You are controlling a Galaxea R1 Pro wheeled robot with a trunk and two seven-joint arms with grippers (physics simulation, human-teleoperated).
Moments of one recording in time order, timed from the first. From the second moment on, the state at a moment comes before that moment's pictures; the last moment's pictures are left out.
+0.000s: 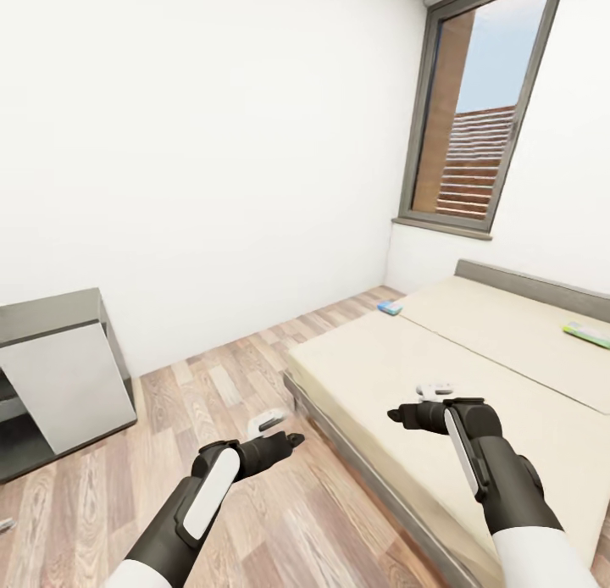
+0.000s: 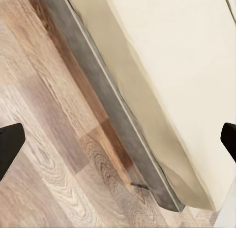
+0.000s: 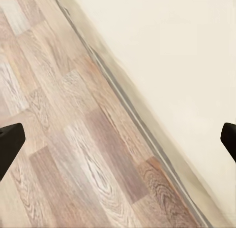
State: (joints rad) left arm -0.46 -0.10 -0.24 -1.07 0.76 0.67 0.18; right arm -0.54 -0.05 -0.07 -1.26 0.11 0.98 0.28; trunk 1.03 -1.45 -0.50
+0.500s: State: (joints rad) left arm -0.46 -0.10 -0.23 -1.07 0.76 0.67 0.18; right arm -0.54 -0.05 -0.07 -1.26 0.11 0.98 0.28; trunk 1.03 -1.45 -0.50
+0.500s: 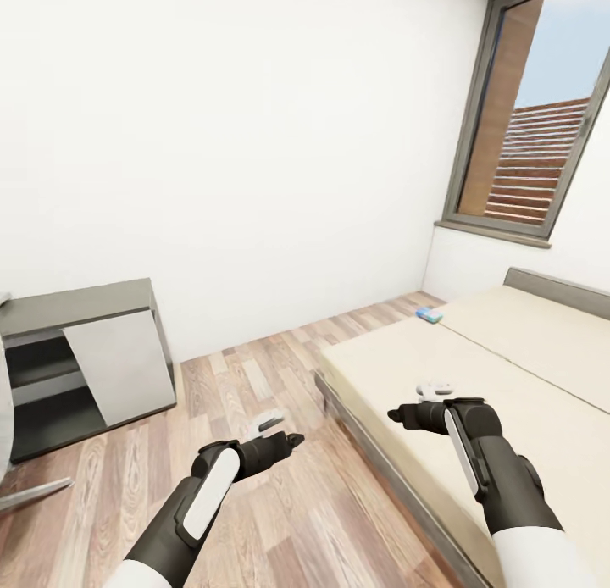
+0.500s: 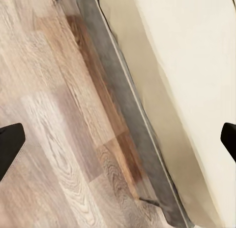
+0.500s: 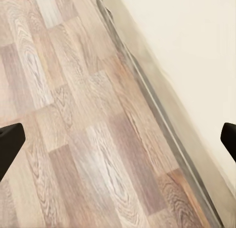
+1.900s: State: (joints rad) left arm -0.46 -0.10 -0.23 -1.06 0.76 0.67 0.18; right arm -0.54 -0.05 -0.07 -1.26 0.11 0.98 0.28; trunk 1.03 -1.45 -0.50
